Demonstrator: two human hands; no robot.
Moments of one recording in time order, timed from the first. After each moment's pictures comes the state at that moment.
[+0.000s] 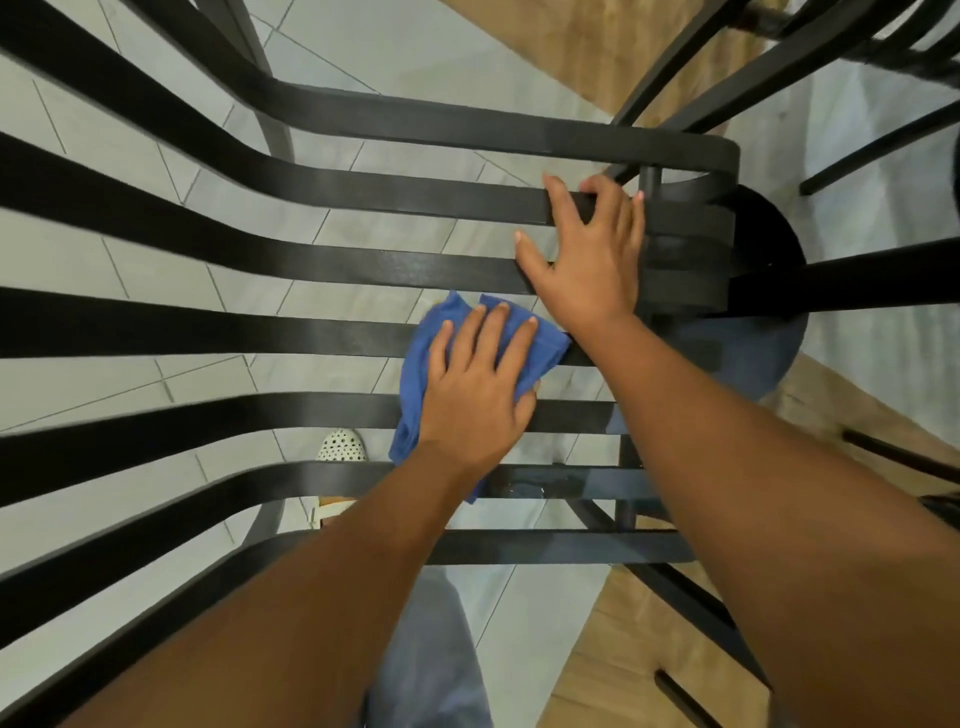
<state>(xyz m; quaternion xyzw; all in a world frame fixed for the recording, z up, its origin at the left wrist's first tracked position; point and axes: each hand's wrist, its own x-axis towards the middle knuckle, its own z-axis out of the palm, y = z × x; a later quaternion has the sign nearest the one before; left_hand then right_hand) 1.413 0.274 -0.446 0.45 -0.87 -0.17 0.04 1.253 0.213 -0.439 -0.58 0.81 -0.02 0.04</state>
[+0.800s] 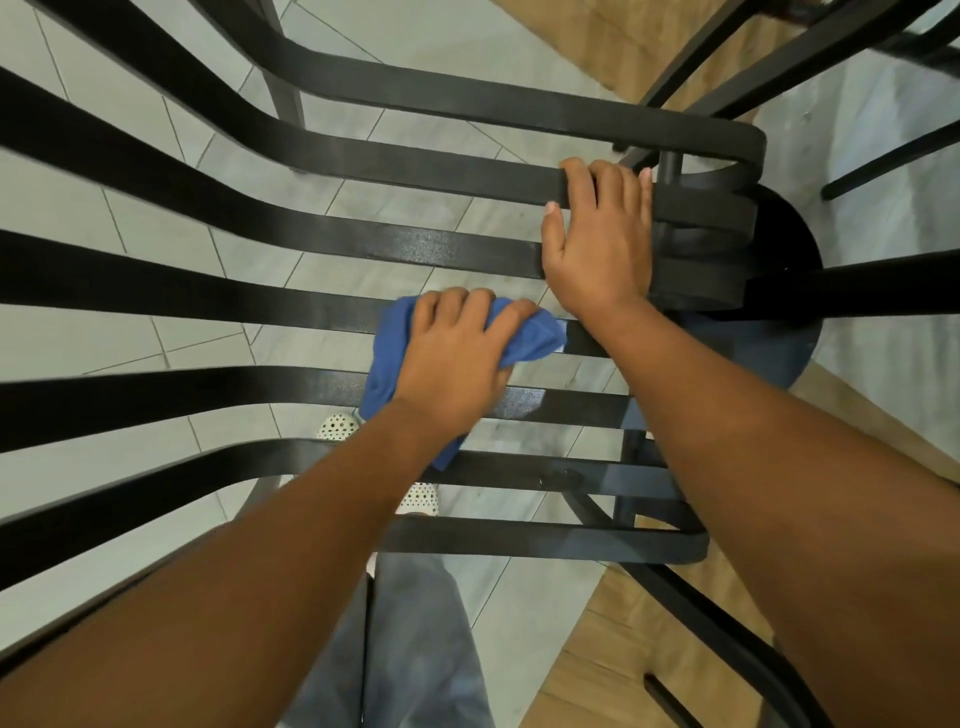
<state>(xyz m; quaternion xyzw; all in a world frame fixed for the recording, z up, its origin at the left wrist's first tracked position) 1.425 0.251 -0.443 0.42 -0.90 -0.14 0.03 1.252 0.213 -0.441 -0.61 0.79 -0.04 0.02</state>
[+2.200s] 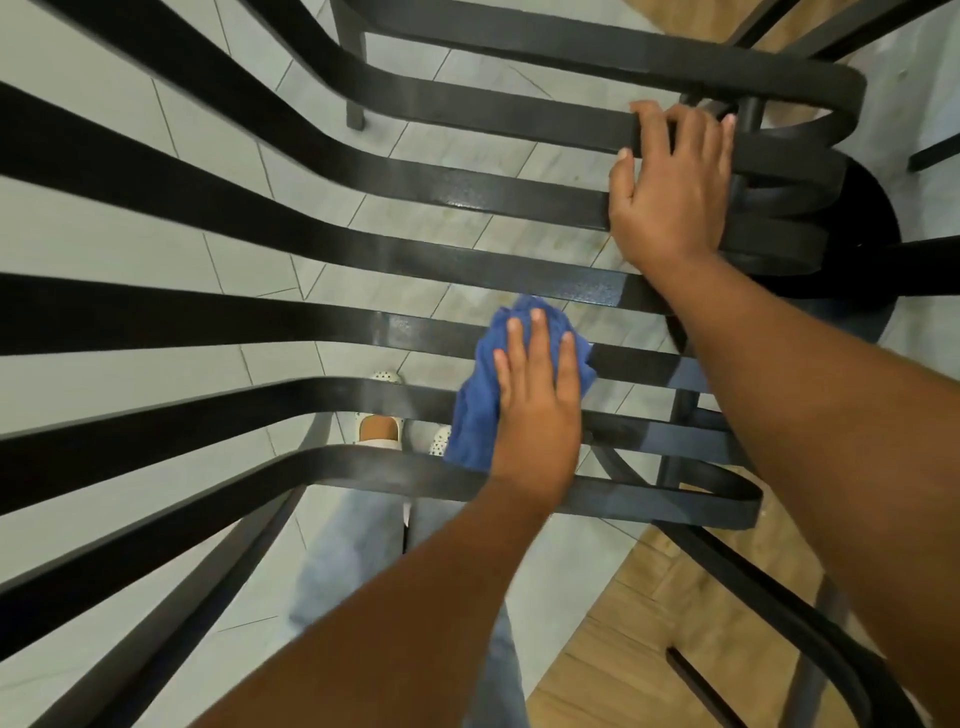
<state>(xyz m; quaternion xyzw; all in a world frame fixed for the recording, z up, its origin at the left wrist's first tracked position) 1.415 0.350 -0.429 0.53 -0.83 -0.17 -0.03 1.249 0.213 -0.440 -0.61 0.79 0.00 0.01</state>
